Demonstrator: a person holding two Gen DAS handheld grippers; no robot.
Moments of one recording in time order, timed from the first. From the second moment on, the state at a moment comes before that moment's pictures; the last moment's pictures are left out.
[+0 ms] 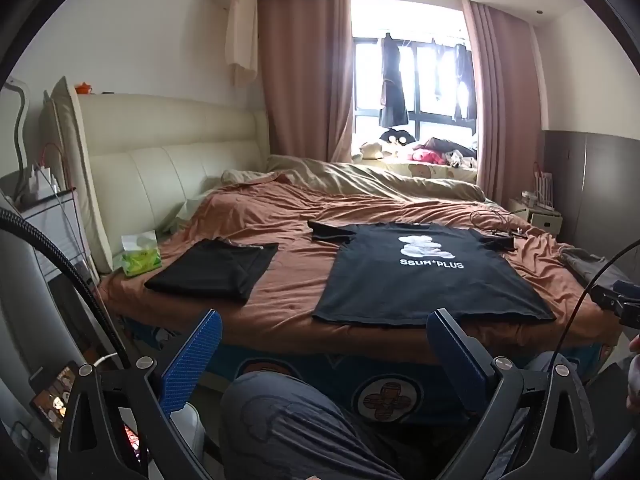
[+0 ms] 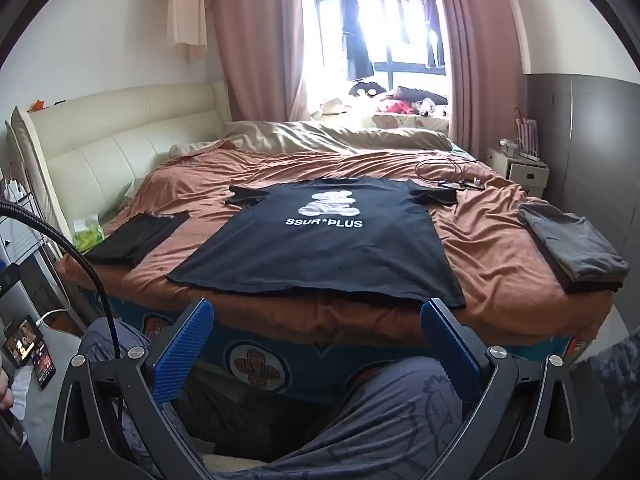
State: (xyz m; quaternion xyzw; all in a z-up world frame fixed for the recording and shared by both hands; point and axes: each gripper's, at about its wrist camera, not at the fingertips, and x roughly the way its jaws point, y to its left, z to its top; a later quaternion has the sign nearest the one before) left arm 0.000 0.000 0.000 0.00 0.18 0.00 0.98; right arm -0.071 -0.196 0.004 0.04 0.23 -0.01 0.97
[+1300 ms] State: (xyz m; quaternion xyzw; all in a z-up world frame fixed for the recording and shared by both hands) left arm -0.008 -0.005 0.002 0.01 0.17 -0.01 0.99; right arm -0.077 -0.192 0.009 0.03 0.22 -0.01 0.98
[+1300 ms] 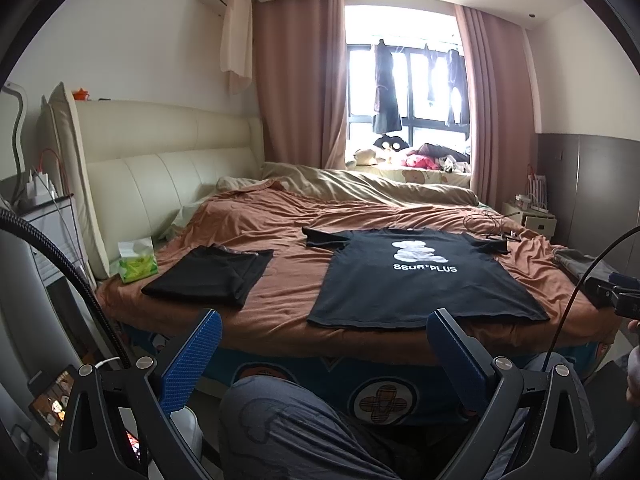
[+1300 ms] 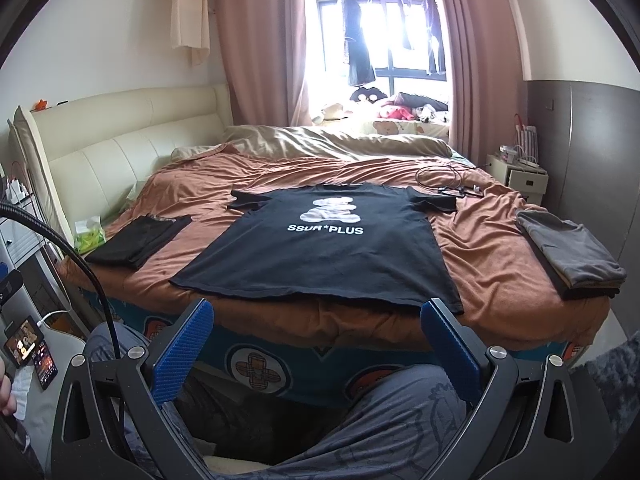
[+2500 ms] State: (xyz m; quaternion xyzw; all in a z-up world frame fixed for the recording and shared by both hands) left arm -0.009 -0.007 0.000 0.00 0.17 -0.01 0.99; right arm -0.081 -0.190 0.010 0.02 0.21 -0.01 0.98
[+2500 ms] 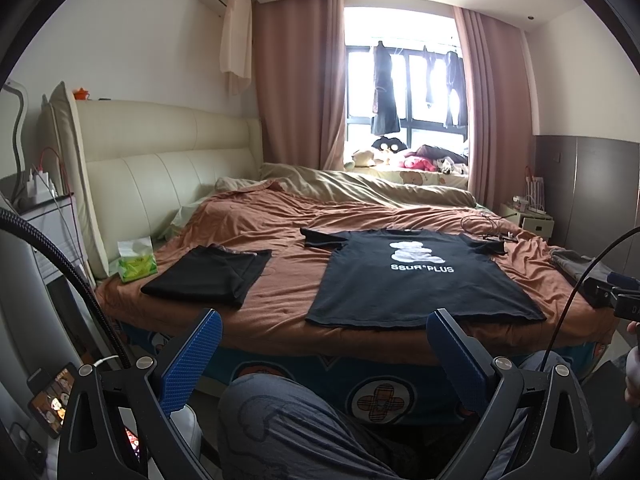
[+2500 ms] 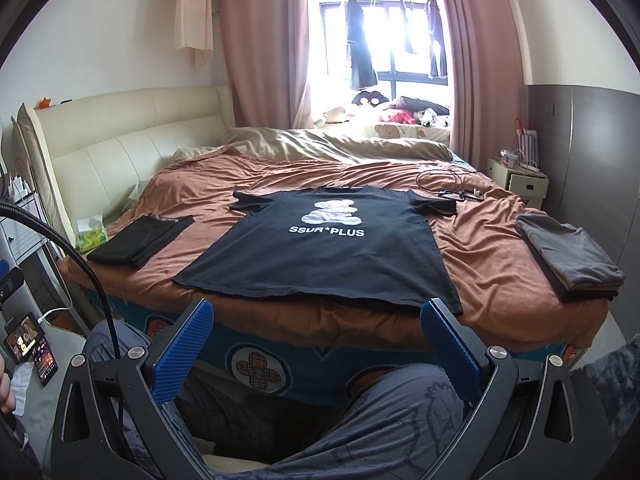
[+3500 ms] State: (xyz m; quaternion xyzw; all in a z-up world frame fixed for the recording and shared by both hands) left arm 0.027 -0.001 0.001 -0.01 0.18 0.00 0.98; right arm -0.033 -0.199 0.011 0.04 0.22 0.00 0.97
